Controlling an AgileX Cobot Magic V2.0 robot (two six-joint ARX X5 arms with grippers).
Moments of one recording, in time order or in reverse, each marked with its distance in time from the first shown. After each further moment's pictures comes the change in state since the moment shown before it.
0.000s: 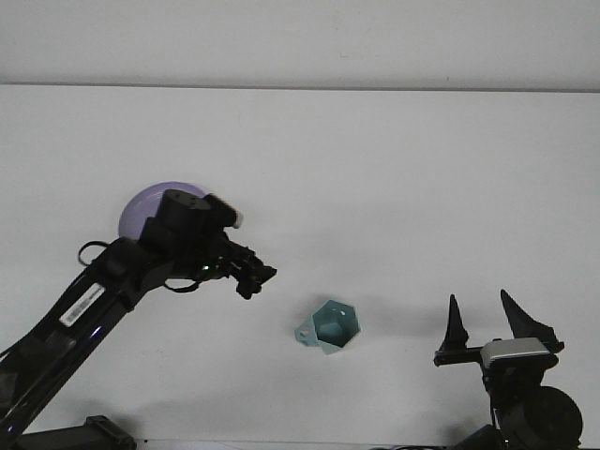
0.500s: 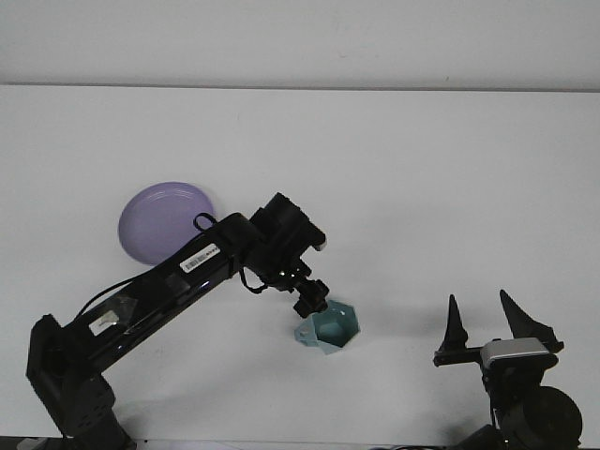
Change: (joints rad) left arm -0.218 0.415 0.255 -0.172 0.000 0.073; right arm 0.000 0.000 0.000 0.000 0.000 0.003
